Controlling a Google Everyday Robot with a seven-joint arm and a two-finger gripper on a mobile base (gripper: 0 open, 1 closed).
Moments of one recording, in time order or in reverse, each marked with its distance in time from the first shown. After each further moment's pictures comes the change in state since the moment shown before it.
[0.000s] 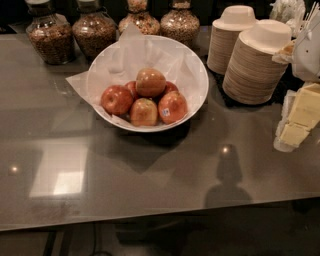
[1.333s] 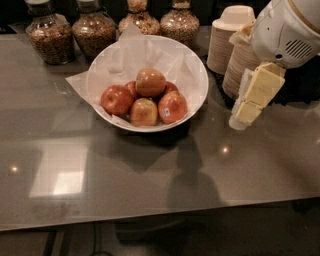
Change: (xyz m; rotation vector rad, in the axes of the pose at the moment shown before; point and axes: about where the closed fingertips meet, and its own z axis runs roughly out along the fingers) arm -0.085 -0.015 0.002 -0.007 -0.242 -0.091
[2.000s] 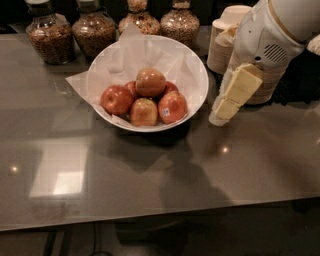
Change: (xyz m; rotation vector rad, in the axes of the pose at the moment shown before) arm -0.021 -0.010 0.021 0.013 -0.088 0.006
